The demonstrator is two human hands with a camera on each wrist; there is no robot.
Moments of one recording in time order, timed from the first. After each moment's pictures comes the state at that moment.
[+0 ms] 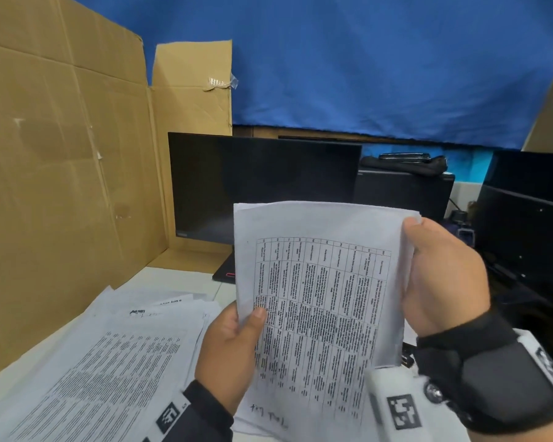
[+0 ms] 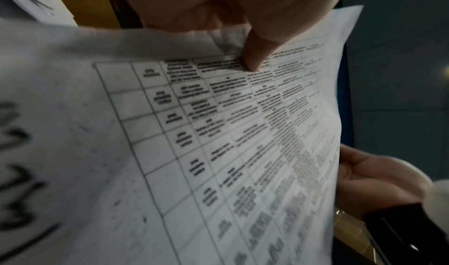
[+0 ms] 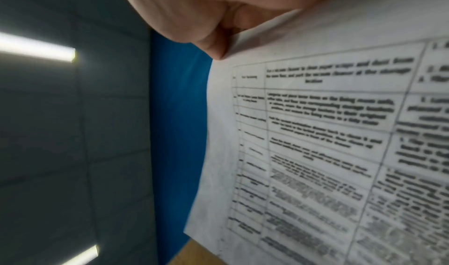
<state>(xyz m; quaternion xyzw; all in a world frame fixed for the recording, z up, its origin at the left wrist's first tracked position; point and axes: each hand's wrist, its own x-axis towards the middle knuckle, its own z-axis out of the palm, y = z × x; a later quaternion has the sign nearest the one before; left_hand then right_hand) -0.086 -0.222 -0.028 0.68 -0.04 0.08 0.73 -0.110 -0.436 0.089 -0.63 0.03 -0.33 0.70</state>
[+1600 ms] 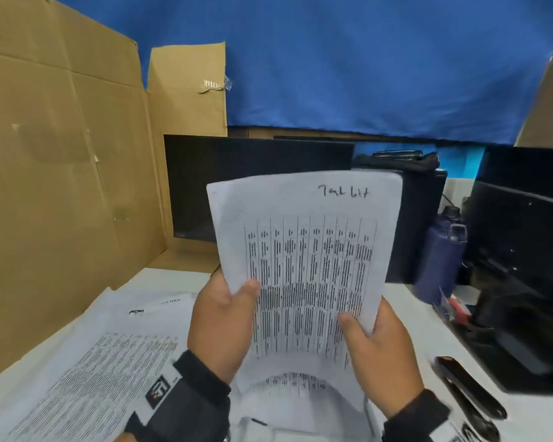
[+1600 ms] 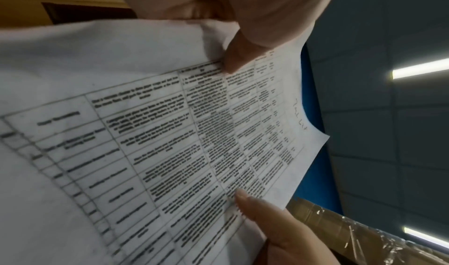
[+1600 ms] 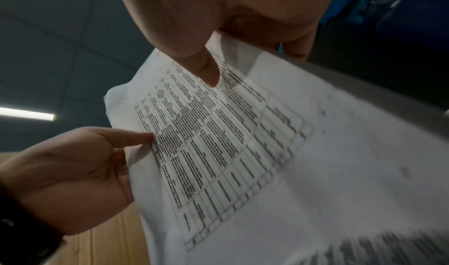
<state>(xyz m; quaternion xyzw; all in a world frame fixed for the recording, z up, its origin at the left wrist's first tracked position) -0.090 -0.226 0.013 0.69 -0.07 0.18 0.69 -0.125 -0.424 -0.019 -0.79 -0.01 -0.30 0.53</state>
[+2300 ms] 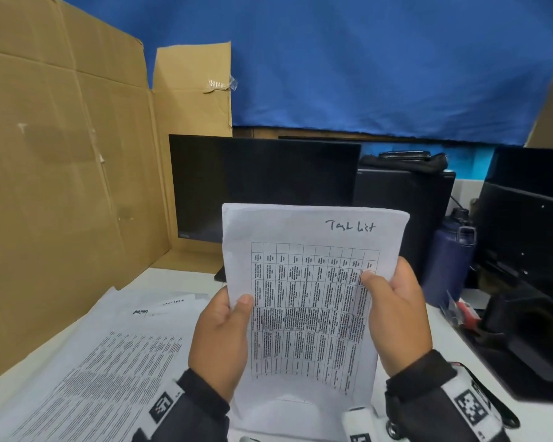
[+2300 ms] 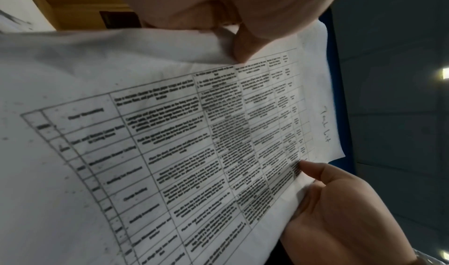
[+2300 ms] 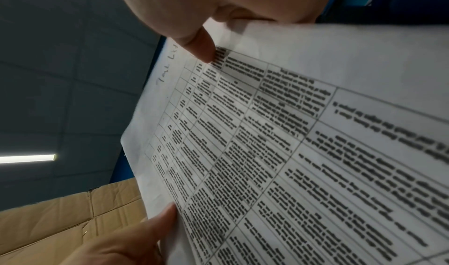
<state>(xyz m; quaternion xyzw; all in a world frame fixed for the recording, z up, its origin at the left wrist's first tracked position) -0.083 -0.220 -0.016 0.66 -0.05 0.14 0.74 -0.105 -0.420 0.027 -0.71 0.03 -0.33 0.63</state>
